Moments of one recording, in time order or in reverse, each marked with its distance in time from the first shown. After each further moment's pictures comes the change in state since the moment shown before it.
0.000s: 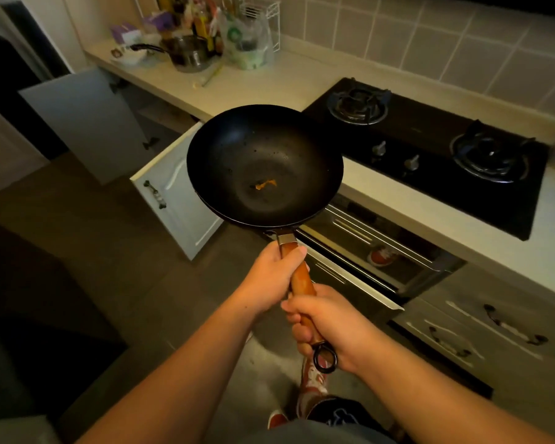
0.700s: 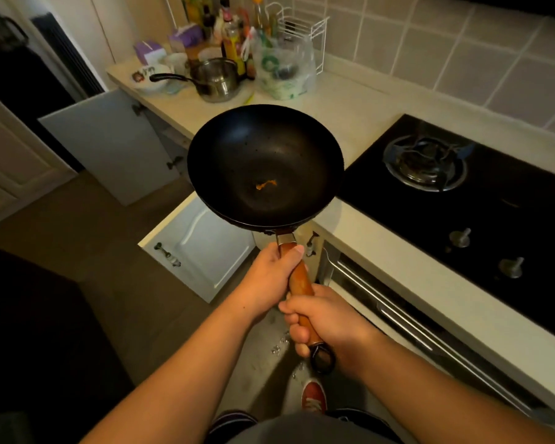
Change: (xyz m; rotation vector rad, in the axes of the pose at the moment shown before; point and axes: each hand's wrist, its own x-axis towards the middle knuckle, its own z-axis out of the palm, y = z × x) left_hand 0.249 0.098 -0.112 0.018 0.107 0.035; right_hand 0.244 -0.185 -0.012 -0.076 -0.069 0.056
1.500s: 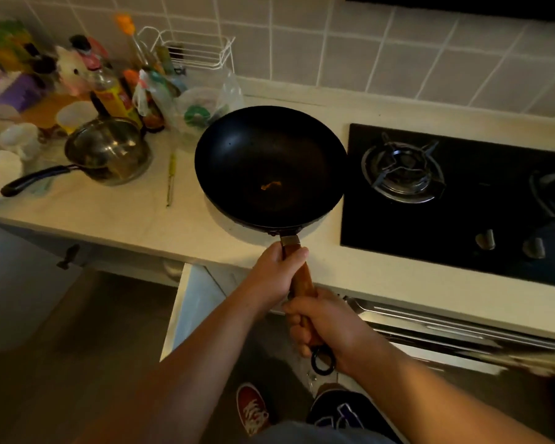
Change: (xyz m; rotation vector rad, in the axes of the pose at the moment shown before) left_hand 0.274 0.049 -0.134 0.236 -0.549 -0.061; right_hand 0.227 -0.127 0.054 0.265 0.421 -0.163
